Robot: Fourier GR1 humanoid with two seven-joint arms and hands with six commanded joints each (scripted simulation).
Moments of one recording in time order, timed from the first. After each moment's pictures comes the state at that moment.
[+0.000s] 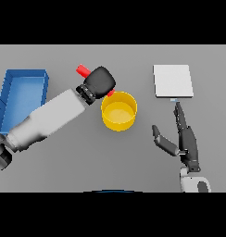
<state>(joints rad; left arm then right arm) -1.03 0.34 -0.94 -0.98 -0.99 -0.29 0.10 0.18 -0.01 0.13 -1.74 0.23 -0.07 -0.11</state>
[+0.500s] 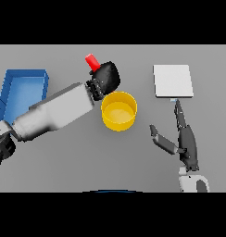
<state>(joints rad) -1.20 0.32 -1.13 -0.88 -1.10 -0.34 0.03 0.16 -0.01 0.14 -1.73 0.27 -0.10 -0.09</state>
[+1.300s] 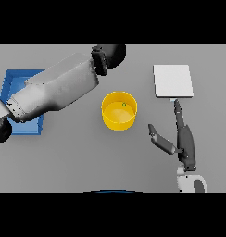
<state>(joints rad) -1.46 0.36 -1.22 -0.79 -1.12 -0.31 -0.07 0.16 0.00 0.15 -1.72 0.33 -0.13 -0.10</state>
